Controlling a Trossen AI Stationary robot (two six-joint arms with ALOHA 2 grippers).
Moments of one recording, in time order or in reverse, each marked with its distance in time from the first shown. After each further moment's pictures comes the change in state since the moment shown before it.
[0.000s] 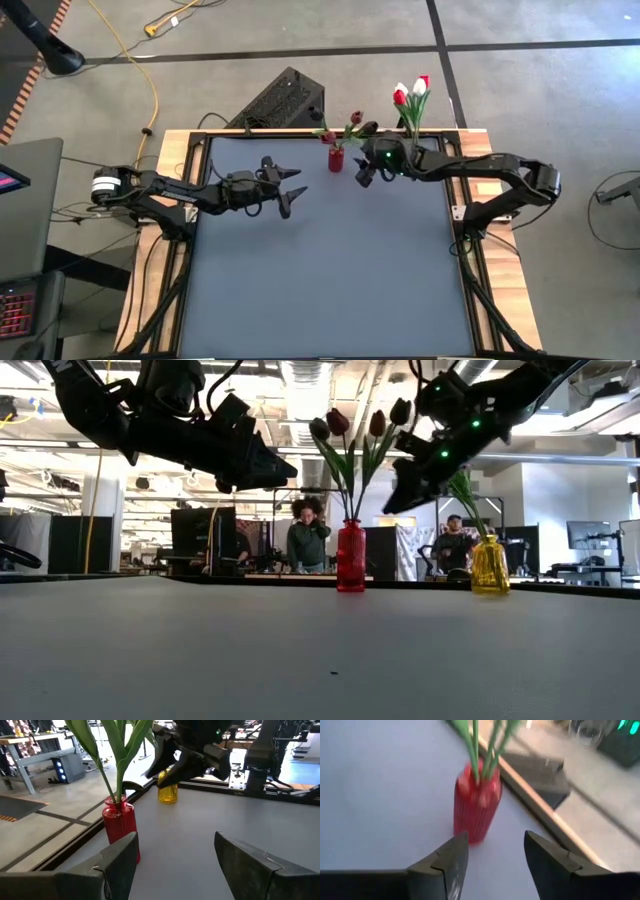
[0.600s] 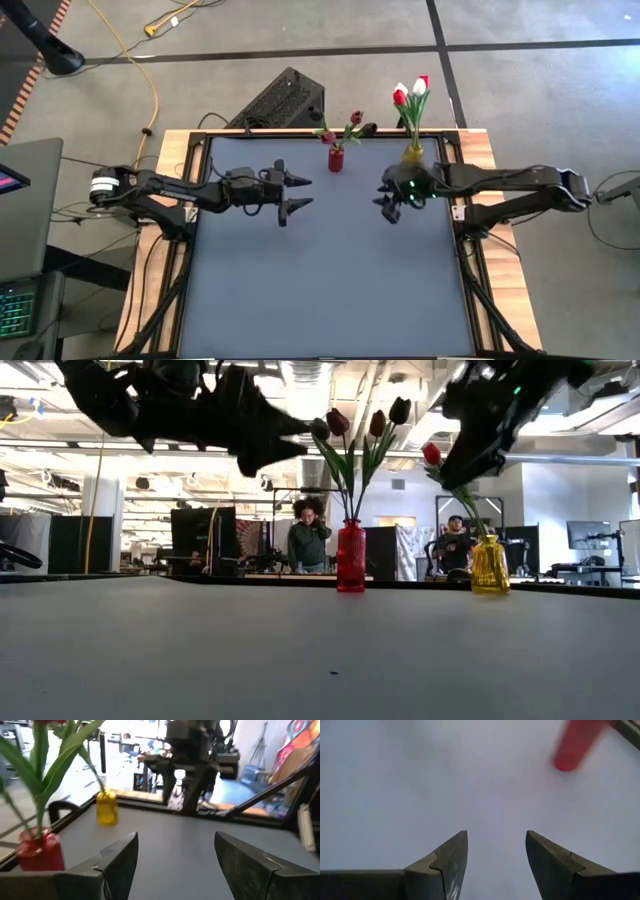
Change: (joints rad) left arm -0.013 -0.014 0.074 -0.008 0.278 -0.091; right arm 0.282 -0.318 0.000 -0.529 -0.152 0.339
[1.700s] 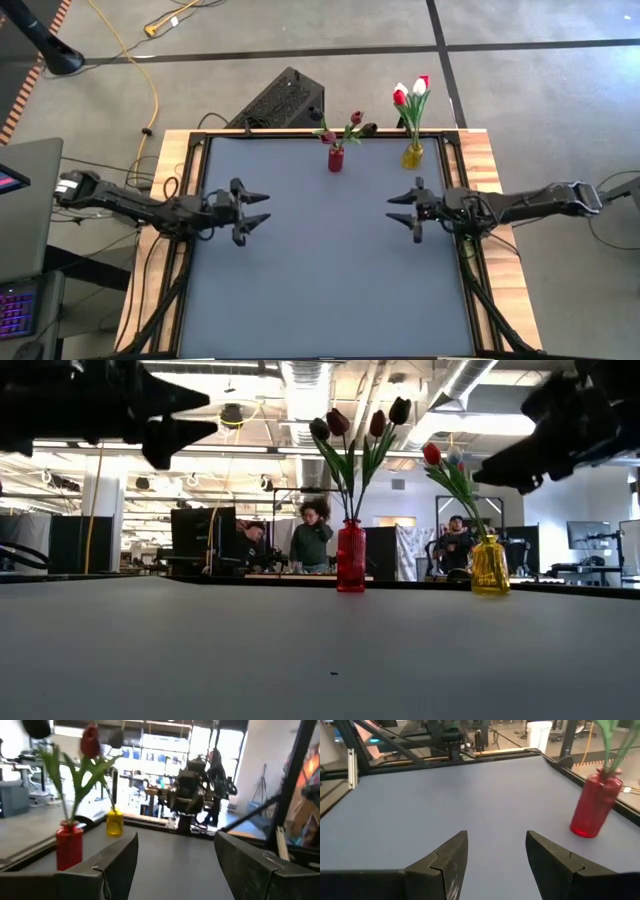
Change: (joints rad) left arm -0.311 -0.538 -0.433 0.096 -0.372 0.004; right arm 0.185 -0.564 -0.619 0.620 0.105 -0.210
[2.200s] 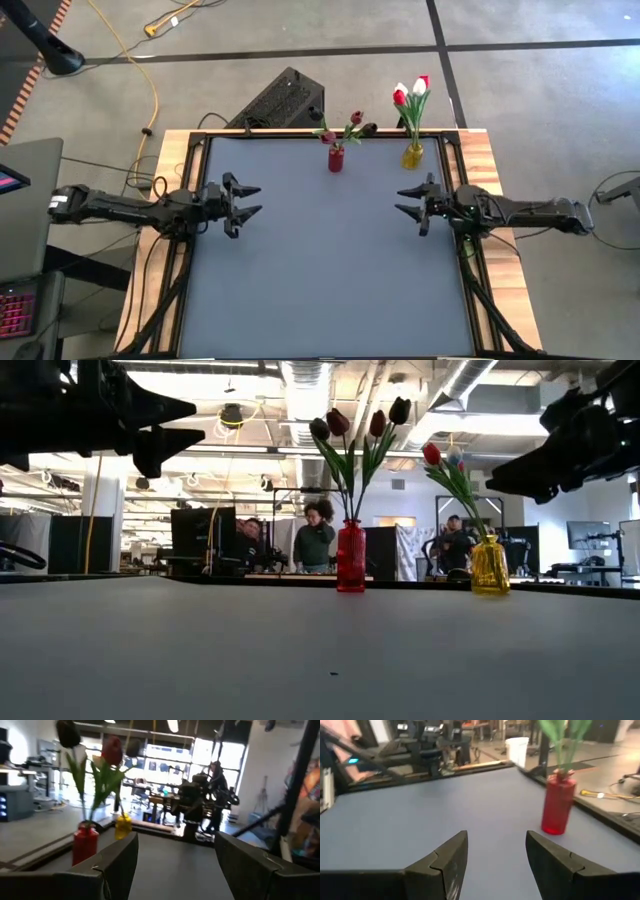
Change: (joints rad) left arm 0.152 -0.206 -0.092 -0.065 0.133 -0.034; right arm -0.118 -0.301 -0.096 -0.127 -0.005 0.002
